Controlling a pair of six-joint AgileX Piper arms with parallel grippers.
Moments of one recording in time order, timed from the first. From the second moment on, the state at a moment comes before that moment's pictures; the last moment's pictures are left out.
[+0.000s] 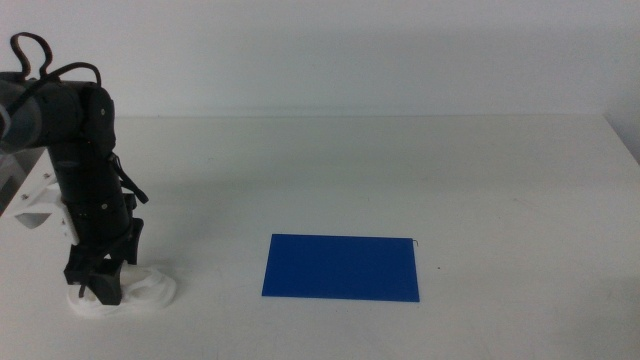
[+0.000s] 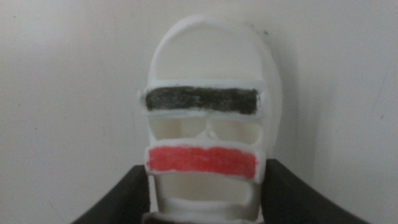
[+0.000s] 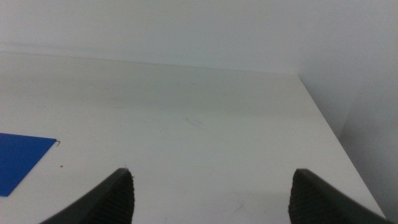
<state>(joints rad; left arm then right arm) -0.06 1.95 -1.32 -0.01 1.20 -1.58 -0.01 -0.01 0.03 0.04 0.21 -0.06</state>
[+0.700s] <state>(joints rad) -0.37 1.99 -1.63 -0.01 1.21 -1.86 -0.01 -0.01 0.03 0.04 0.21 -0.06</state>
